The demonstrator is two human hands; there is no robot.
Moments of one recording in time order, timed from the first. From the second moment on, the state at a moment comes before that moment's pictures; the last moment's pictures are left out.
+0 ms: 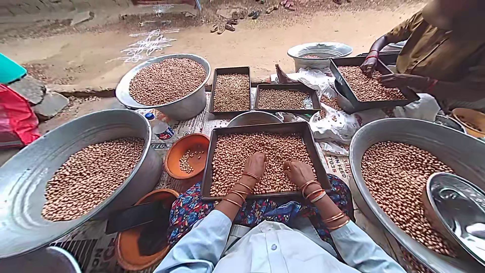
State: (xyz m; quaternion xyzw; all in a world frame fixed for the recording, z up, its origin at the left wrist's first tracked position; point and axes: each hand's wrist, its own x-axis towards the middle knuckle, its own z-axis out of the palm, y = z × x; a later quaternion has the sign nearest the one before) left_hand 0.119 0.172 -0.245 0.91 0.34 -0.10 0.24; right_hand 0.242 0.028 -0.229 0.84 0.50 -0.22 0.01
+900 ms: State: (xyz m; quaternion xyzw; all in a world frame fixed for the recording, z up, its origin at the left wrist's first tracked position) left_hand 0.046 0.185 -0.235 0.90 0.36 0.05 0.25; right_hand 0.273 -0.015 -0.242 0.68 0.41 -0.38 -0.47
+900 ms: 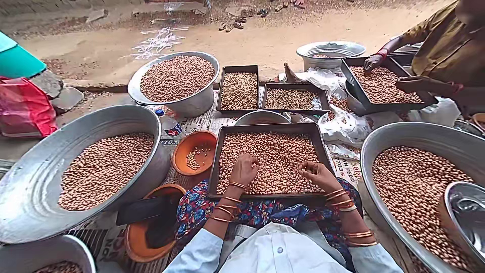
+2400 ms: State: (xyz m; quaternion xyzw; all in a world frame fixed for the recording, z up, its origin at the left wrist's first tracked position) left_hand 0.040 0.179 -0.231 0.91 0.34 -0.04 0.24; right_hand 0.282 -0.049 -0.222 0.64 0.22 -0.36 -0.65
